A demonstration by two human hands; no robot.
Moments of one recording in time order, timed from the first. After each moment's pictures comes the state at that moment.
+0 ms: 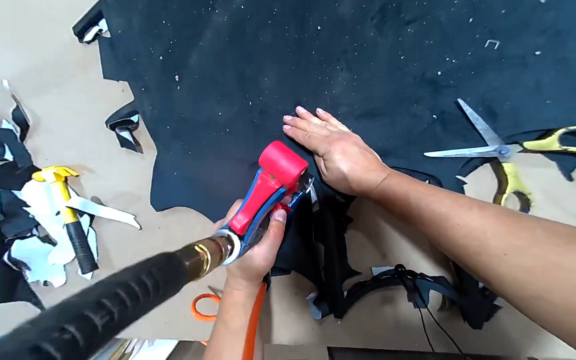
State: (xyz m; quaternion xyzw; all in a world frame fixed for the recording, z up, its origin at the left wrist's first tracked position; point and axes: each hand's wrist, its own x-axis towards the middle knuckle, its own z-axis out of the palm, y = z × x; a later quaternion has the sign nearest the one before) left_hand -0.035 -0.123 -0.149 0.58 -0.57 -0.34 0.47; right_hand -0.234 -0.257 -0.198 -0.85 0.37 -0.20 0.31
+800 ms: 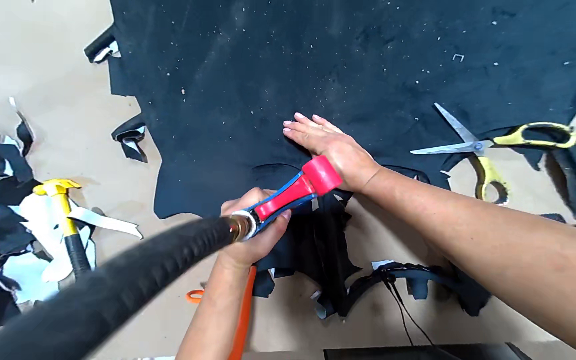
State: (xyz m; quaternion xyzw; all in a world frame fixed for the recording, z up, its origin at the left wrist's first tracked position) left_hand -0.007 -0.147 -0.152 0.47 -0.67 -0.38 0.43; right_hand -0.234 -0.254 -0.193 -0.84 0.37 -0.22 0.32
